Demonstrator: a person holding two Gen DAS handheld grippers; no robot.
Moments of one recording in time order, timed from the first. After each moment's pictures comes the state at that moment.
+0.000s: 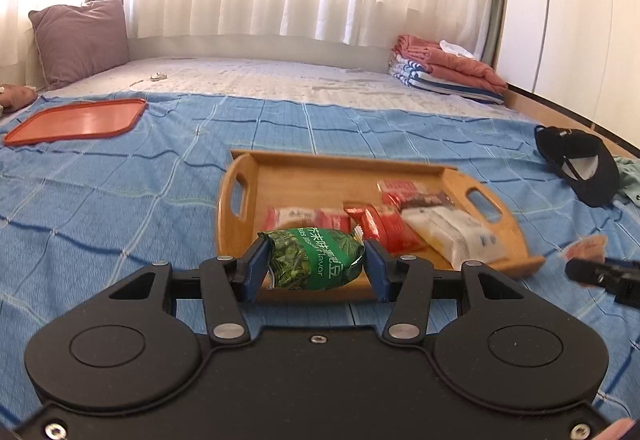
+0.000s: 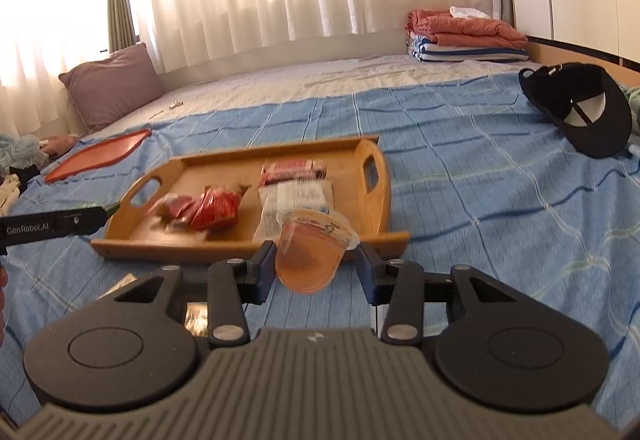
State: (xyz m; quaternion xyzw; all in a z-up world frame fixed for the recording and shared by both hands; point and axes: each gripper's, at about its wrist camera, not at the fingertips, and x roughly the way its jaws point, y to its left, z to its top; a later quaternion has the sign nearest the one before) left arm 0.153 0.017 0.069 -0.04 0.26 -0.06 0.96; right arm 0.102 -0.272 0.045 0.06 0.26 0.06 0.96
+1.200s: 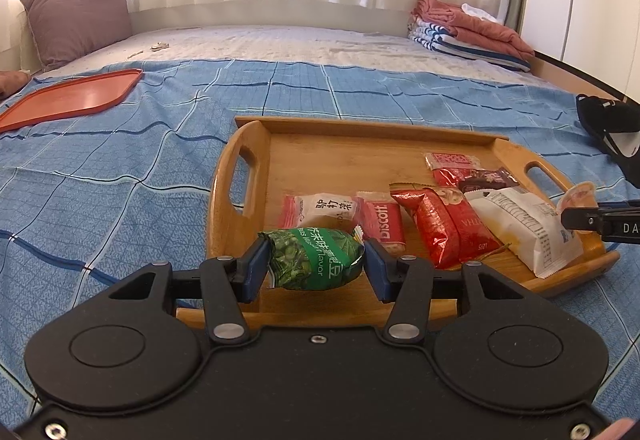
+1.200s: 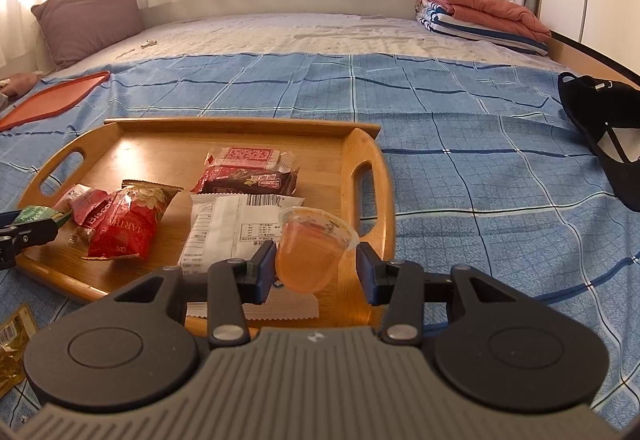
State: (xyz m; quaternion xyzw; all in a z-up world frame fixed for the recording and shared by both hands) left arm 0.242 0.017 0.013 -0.02 0.31 -0.04 0.95; right arm 0.240 -0.262 0.013 -0.01 0.34 0.05 0.94
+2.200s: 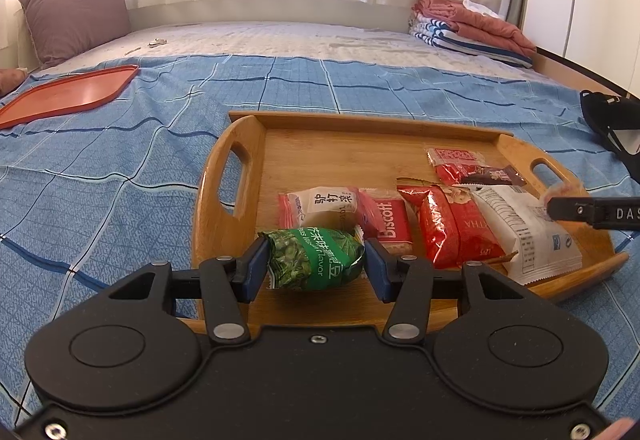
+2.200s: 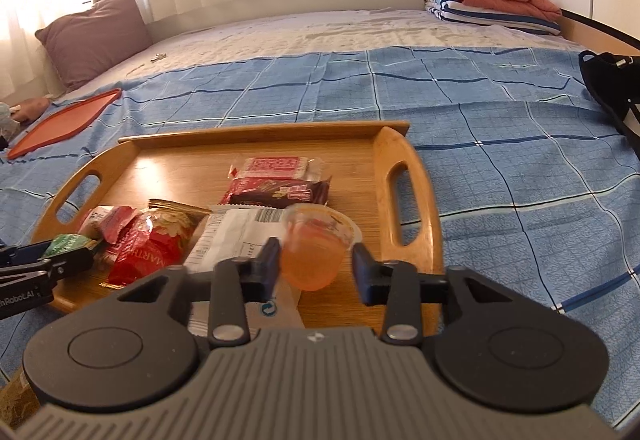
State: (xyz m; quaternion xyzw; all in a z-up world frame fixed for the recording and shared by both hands) left arm 0.253 0.012 0.006 -0.02 0.31 -0.04 0.95; right arm 0.257 -0.253 0.008 0.03 0.34 0.06 0.94
